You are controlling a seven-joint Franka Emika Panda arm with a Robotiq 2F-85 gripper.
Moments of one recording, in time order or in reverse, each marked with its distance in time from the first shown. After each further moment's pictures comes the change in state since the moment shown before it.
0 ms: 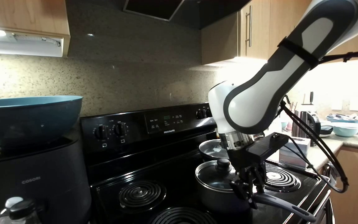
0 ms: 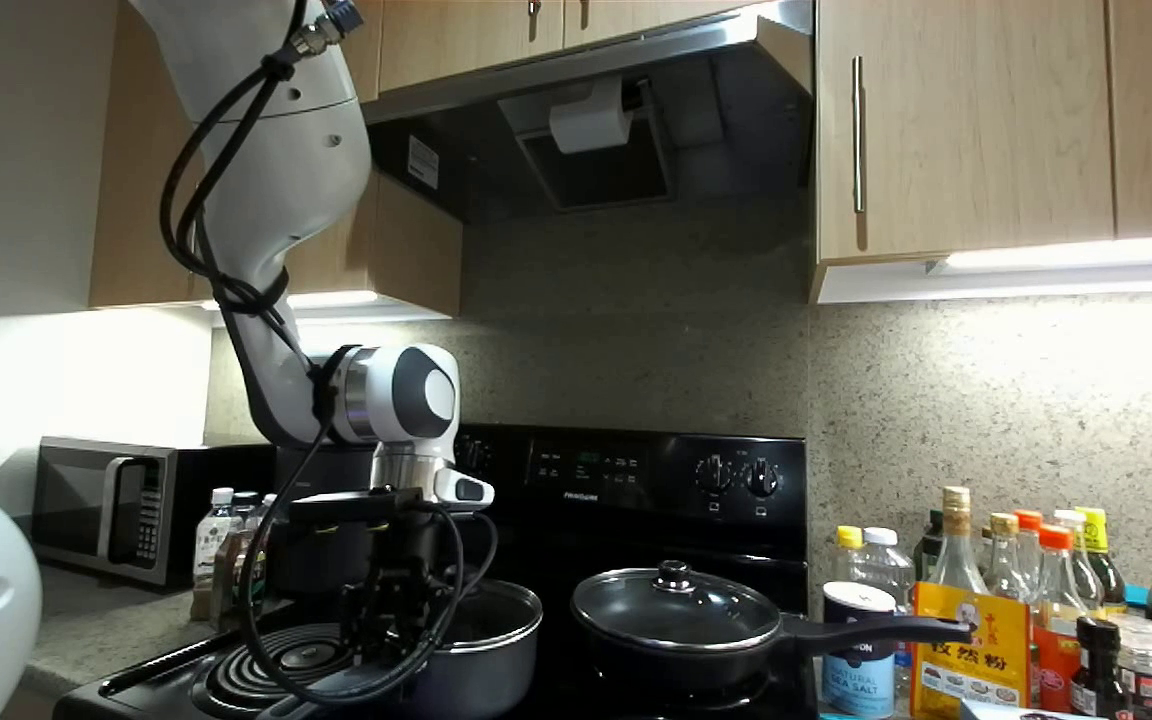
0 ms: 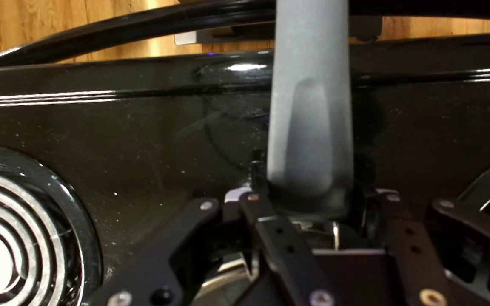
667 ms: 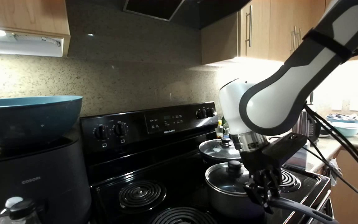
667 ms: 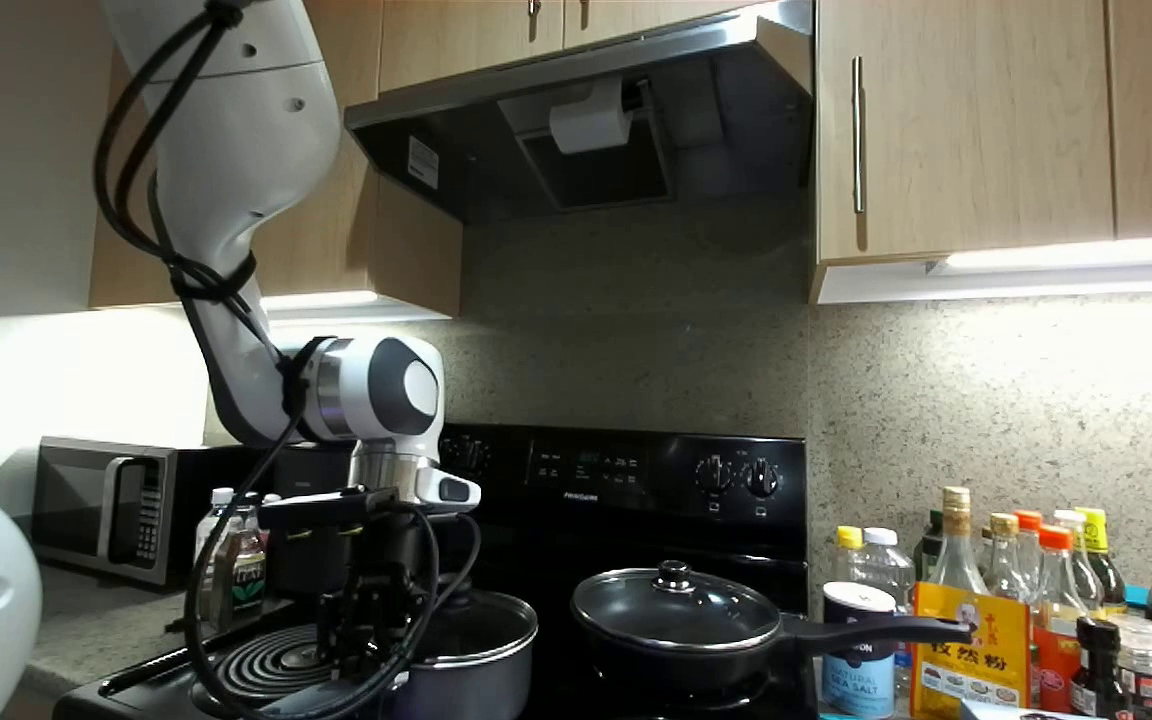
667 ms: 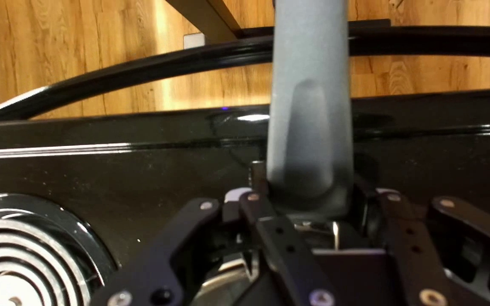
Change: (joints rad) arm 0.000 -0.109 0.004 -0.118 -0.007 0.000 0.034
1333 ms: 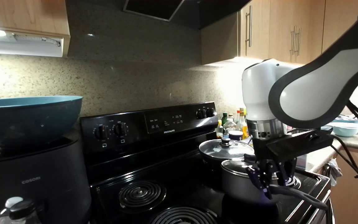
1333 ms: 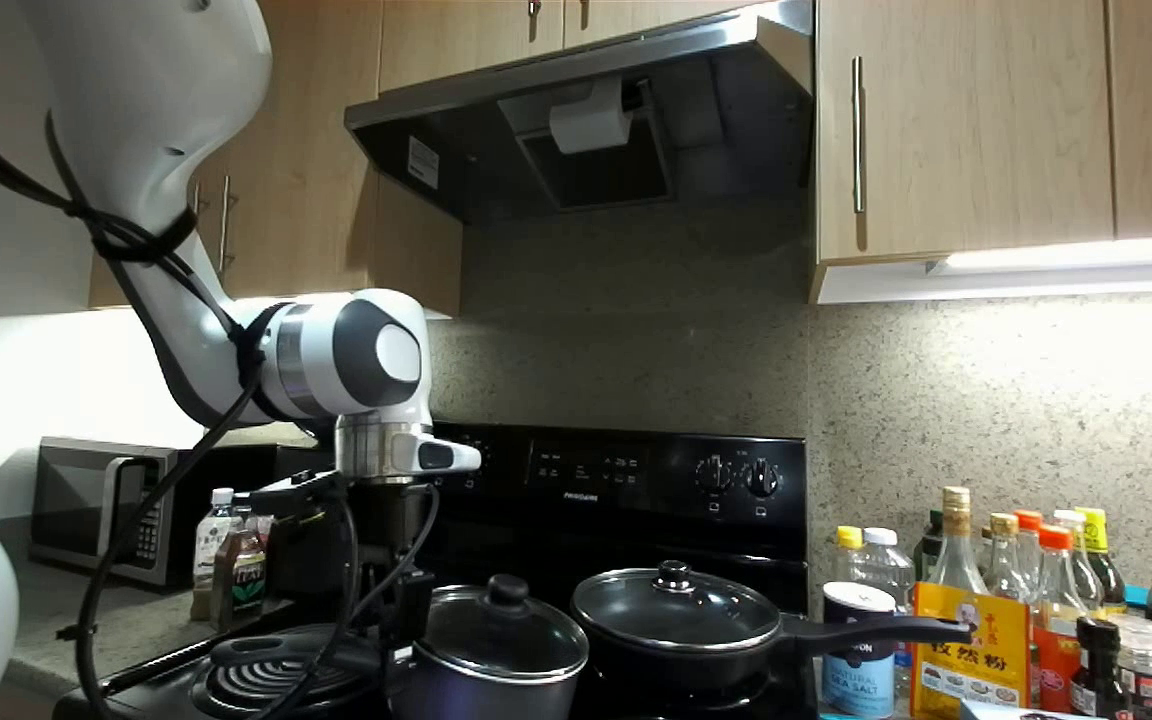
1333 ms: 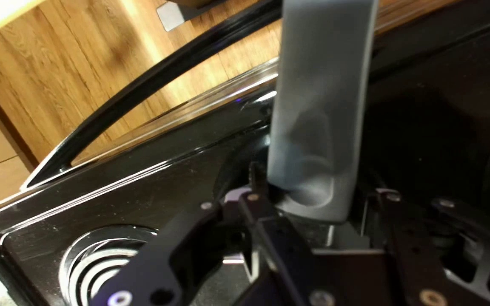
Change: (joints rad) arm -0.058 -0.214 0.029 -0.152 -0.014 0.137 0.344
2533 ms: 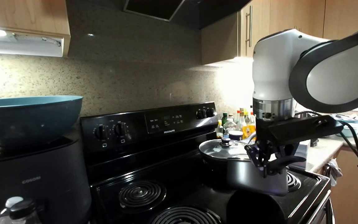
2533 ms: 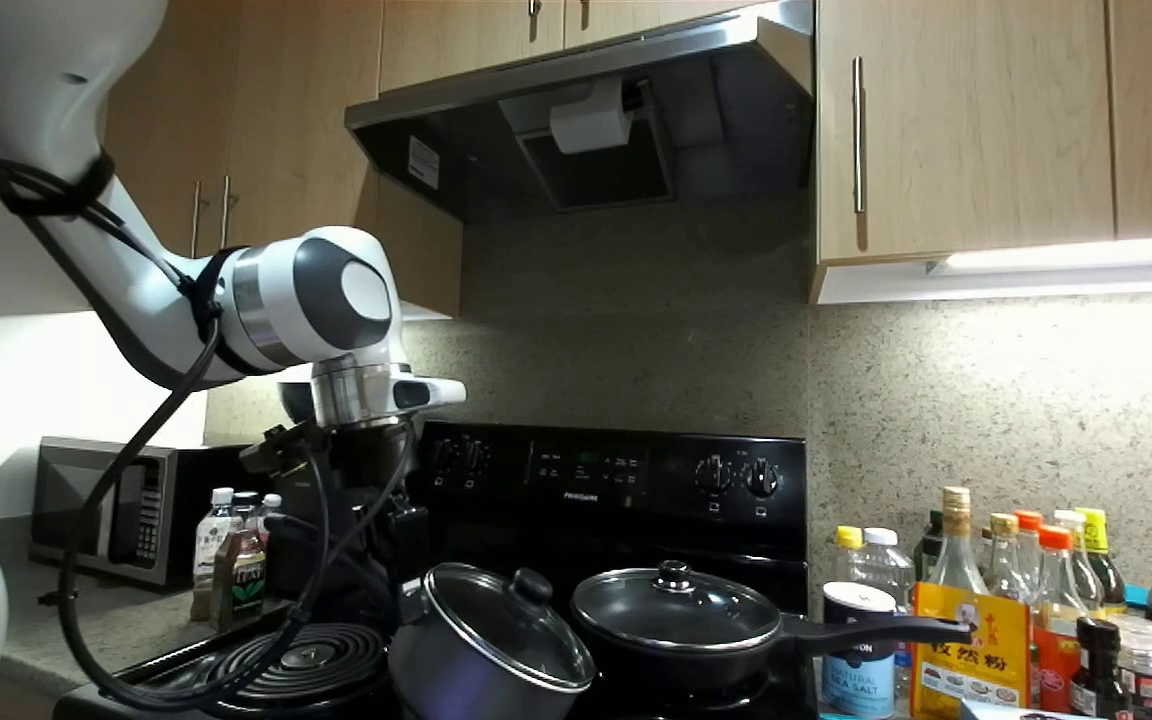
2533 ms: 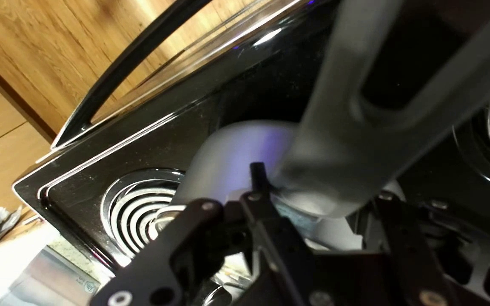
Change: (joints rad) arm -0.021 -0.189 0.056 -0.038 -0.053 0.007 0.134
